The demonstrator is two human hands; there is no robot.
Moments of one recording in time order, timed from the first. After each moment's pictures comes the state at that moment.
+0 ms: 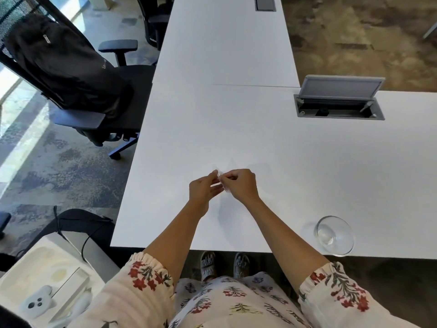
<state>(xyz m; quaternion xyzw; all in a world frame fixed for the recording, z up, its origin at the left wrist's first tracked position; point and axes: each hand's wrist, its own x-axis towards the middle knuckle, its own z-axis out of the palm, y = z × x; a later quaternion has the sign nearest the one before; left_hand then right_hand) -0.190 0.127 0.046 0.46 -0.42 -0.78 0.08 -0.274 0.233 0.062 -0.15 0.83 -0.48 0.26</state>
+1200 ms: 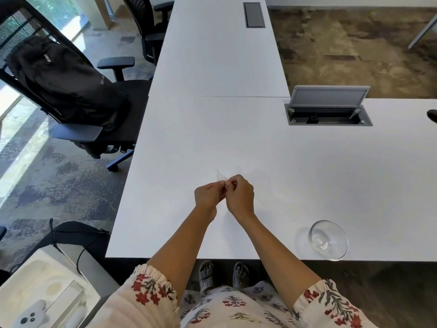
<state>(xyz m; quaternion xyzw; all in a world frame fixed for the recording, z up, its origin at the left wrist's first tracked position) -0.209 0.164 0.073 0.48 -0.41 -0.77 0.09 -0.257 0.245 0.073 -0.08 0.87 -0.47 0.15</state>
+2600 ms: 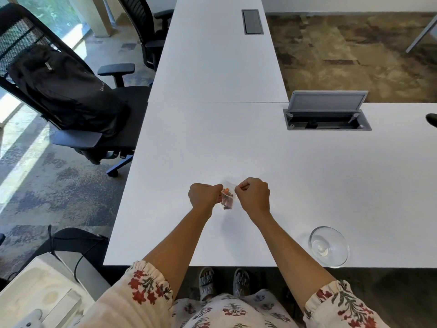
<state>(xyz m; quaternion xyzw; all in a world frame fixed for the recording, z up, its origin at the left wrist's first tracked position) -0.226 0.155 0.097 0.55 -0.58 -0.60 0.07 -0.297 0.269 0.075 -0.09 0.92 -0.37 0.12</state>
